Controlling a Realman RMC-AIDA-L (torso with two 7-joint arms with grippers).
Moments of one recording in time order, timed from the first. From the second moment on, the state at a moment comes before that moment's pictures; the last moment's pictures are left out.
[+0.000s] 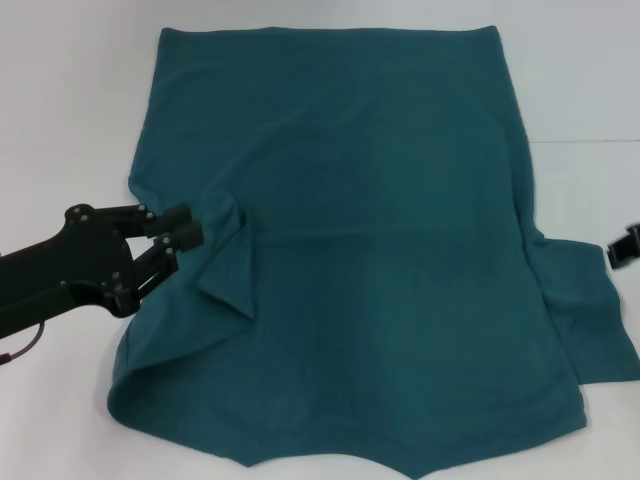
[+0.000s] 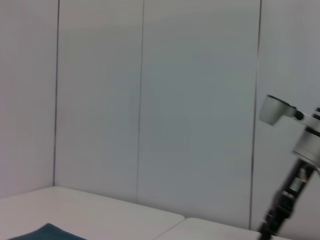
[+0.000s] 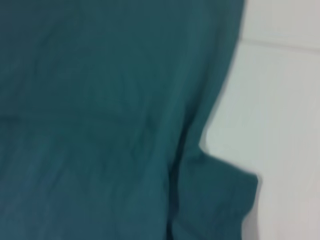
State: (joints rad) left arm -0.33 -2.17 0.65 0.95 1.72 1.69 -1.31; right arm 0.58 2.10 -1.13 -1.56 -2.93 -1.62 2.95
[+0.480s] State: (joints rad) left arm -0.36 -2.17 0.65 0.88 1.69 1.64 -1.25; right arm 0.43 2.10 -1.12 -1.51 -2.82 -1.41 2.90
